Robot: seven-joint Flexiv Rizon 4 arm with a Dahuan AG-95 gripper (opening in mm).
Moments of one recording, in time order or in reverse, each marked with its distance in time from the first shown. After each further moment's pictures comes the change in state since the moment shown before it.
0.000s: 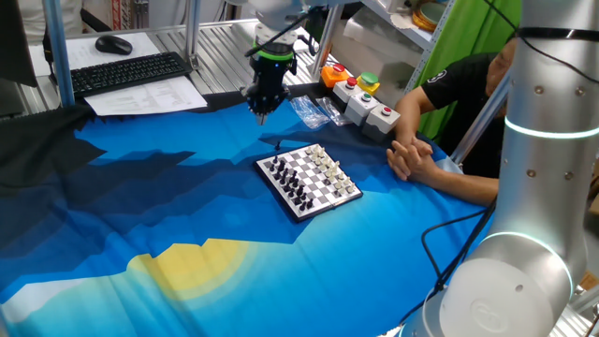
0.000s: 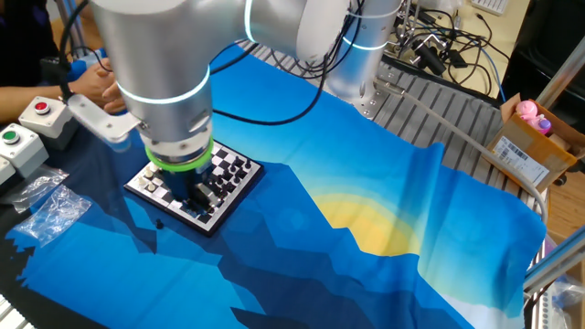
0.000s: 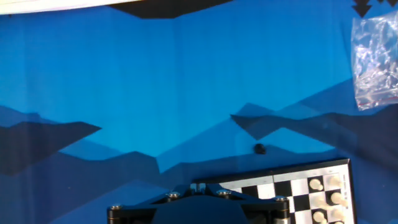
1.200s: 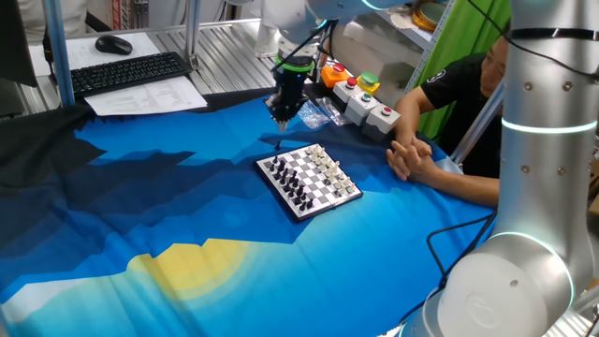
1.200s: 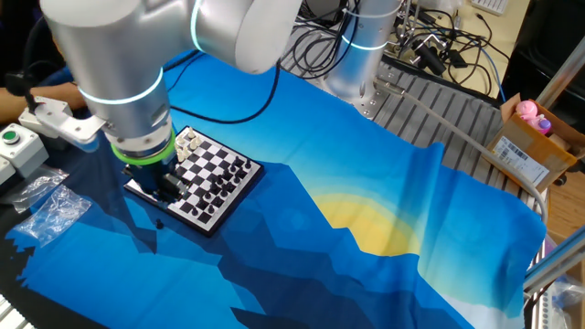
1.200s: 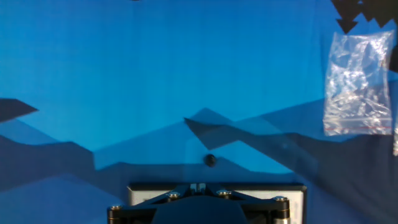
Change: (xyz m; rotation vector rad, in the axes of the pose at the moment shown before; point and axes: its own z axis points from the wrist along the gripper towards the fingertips) arm 0.003 -0.078 0.040 0.022 -0.001 -0.161
